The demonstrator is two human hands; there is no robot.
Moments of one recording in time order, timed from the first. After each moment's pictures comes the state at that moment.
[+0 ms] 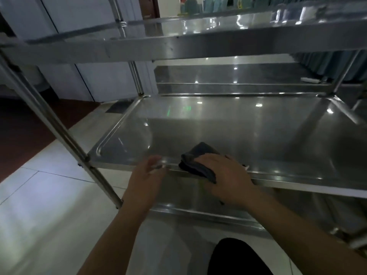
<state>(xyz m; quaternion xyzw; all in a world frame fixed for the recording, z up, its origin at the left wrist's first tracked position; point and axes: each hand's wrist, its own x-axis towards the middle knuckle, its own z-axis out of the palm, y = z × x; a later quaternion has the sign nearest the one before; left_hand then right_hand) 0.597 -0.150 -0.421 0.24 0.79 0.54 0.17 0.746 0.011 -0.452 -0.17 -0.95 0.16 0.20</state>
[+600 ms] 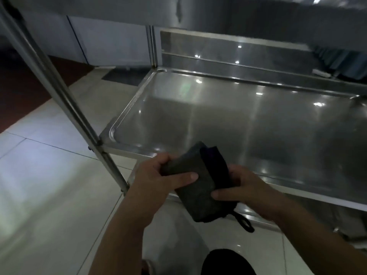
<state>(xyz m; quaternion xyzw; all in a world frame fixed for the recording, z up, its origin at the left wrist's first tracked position) 0.541 -0.188 -0.409 0.27 0.60 0.64 0.39 0.704 -0.037 -0.412 -0.22 -0.66 0.71 0.06</state>
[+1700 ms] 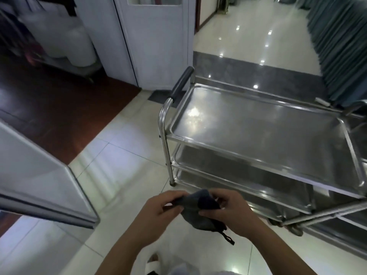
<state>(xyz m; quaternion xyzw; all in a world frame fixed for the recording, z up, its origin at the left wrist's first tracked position) 0.626 -0.434 0.074 0.34 0.73 0.47 0.35 0.770 -0.251 0.062 -0.27 -0.81 0.53 -0.03</state>
